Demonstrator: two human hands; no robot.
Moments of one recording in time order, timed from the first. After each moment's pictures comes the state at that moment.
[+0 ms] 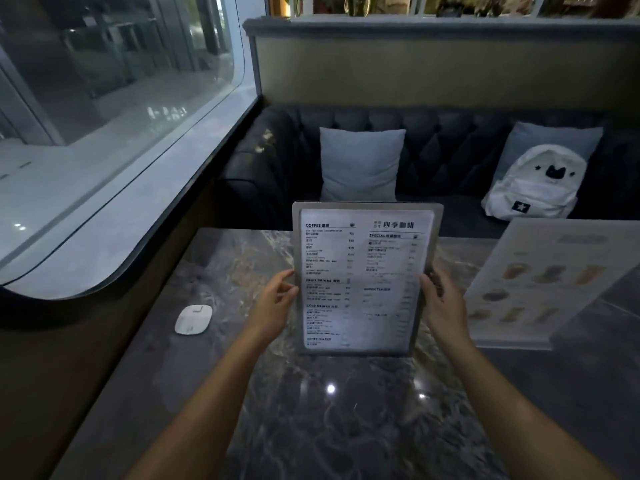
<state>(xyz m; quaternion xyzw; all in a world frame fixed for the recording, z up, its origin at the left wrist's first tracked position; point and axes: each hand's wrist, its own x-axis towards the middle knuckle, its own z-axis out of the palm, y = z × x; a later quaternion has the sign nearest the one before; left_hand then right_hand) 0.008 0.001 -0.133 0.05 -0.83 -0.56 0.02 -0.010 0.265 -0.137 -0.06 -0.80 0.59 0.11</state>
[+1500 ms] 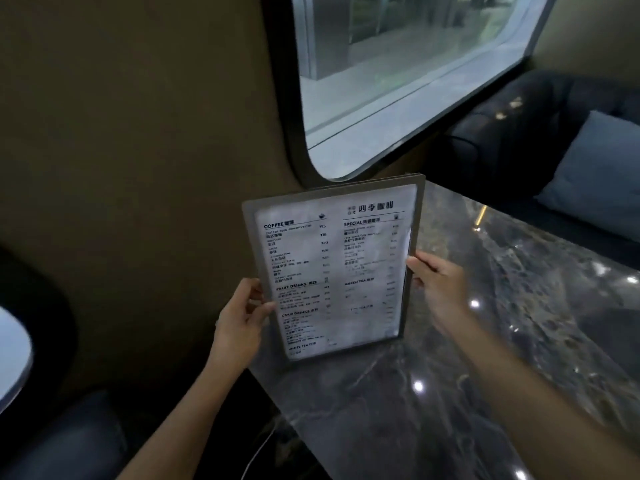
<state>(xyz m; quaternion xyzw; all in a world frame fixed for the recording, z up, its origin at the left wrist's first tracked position) 0.313 -0.115 -0.128 0.35 -0.78 -0.45 0.27 0.077 0.038 -0.132 0.17 -0.69 0.69 -0.15</state>
